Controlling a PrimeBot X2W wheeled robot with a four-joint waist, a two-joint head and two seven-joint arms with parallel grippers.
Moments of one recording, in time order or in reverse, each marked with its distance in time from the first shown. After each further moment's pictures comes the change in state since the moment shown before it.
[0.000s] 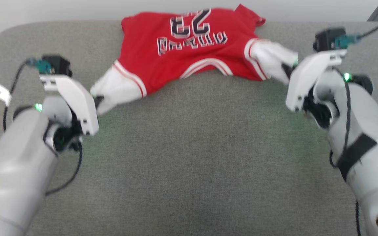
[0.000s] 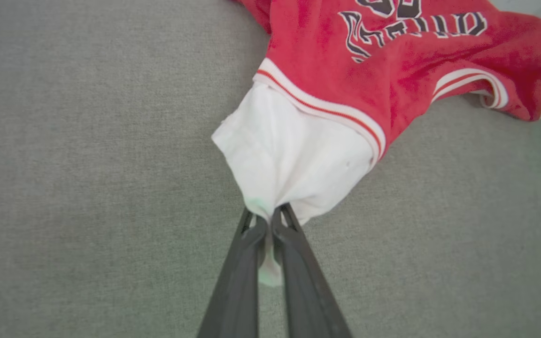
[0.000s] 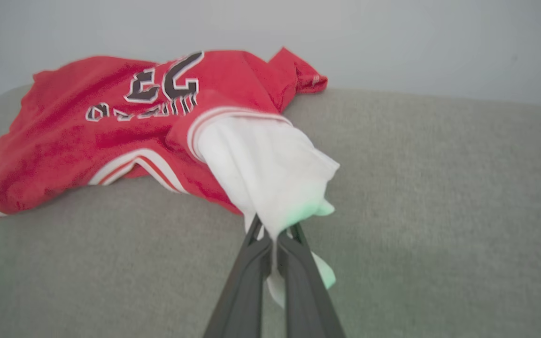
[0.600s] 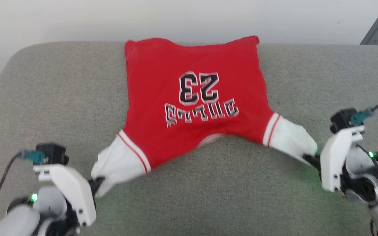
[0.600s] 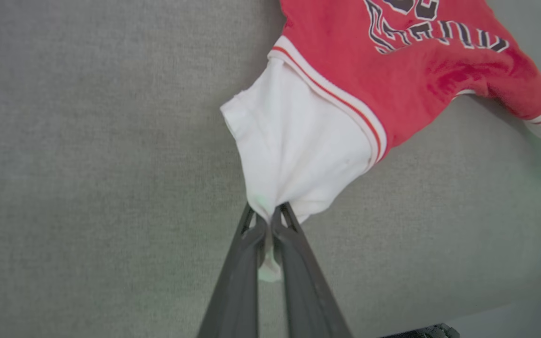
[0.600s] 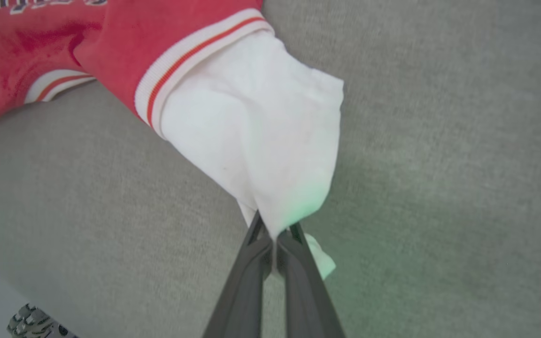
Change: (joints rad) left arm 0.635 0.280 0.093 -0.844 -0.144 0.396 0.067; right arm 0.558 -0.259 -0.019 -0.652 0.195 0.000 0.502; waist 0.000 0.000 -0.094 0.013
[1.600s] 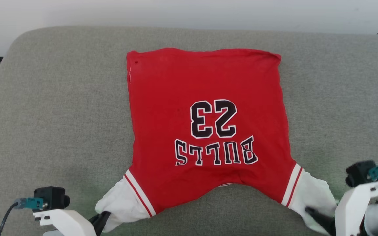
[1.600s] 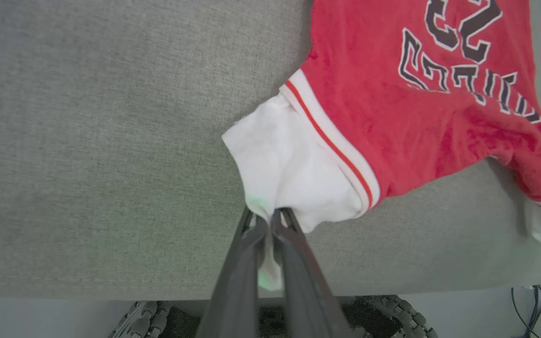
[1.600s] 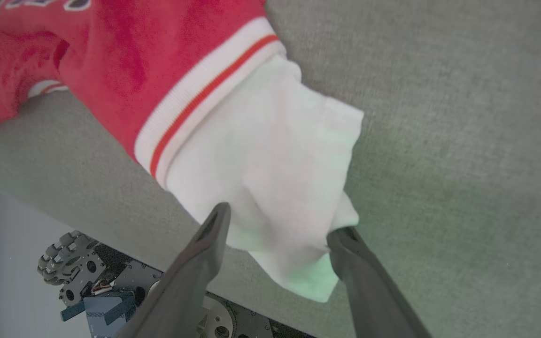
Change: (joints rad) left arm 0.301 0.016 0.046 -0.233 -0.043 0.118 -0.134; right arm 0.517 0.152 -0.326 -0.594 -0.179 0.000 0.331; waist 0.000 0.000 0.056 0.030
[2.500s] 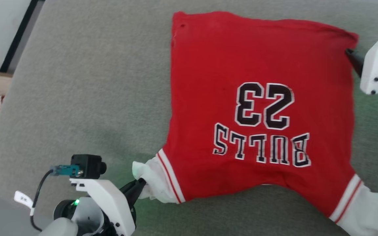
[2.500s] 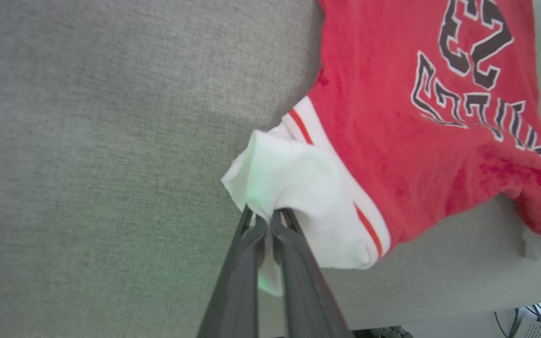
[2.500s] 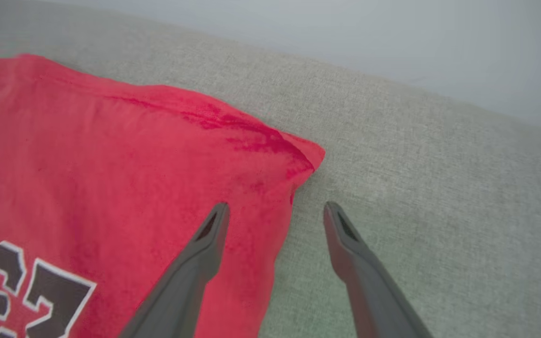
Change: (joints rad) left arm -0.227 -0.146 -0.089 0.104 0.051 -0.141 -0.004; right arm -0.870 -0.060 0.030 0.615 -0.222 0.000 -0.316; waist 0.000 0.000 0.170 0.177
